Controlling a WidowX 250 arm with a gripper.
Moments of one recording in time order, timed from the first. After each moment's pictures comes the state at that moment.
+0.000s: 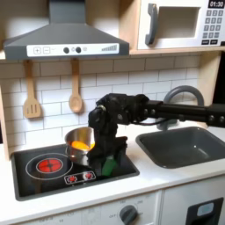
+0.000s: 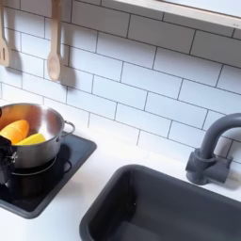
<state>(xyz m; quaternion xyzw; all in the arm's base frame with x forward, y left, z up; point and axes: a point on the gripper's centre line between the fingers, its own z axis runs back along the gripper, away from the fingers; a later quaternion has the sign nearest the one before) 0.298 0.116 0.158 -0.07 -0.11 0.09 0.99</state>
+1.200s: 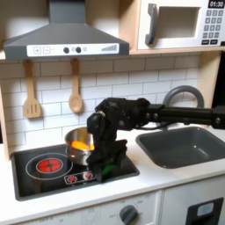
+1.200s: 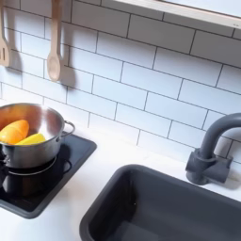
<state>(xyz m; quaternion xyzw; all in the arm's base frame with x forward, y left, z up) 0.286 0.121 0.158 -0.09 -0.12 0.11 0.98</state>
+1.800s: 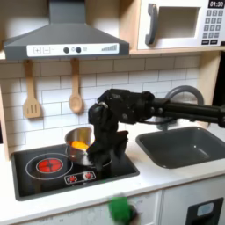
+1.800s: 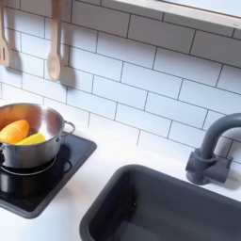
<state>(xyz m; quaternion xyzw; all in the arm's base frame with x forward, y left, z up) 0.289 0.120 0.181 -0.09 -0.15 0.10 0.98</state>
